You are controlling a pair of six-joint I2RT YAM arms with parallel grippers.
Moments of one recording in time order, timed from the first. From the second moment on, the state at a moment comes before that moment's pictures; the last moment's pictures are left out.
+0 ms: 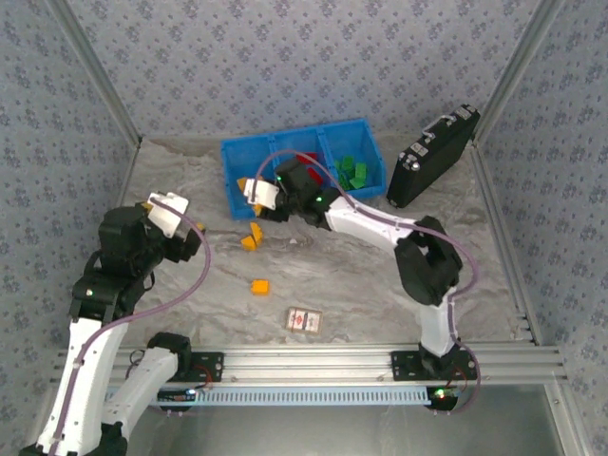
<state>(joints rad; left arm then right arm) -0.22 0.69 1.04 -0.83 -0.05 0.32 0.78 1.98 1.58 -0.19 -0.14 -0.70</state>
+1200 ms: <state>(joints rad) -0.21 0.77 0.94 -0.85 0.17 0.19 0.69 2.50 2.18 -0.23 -0.13 -0.63</state>
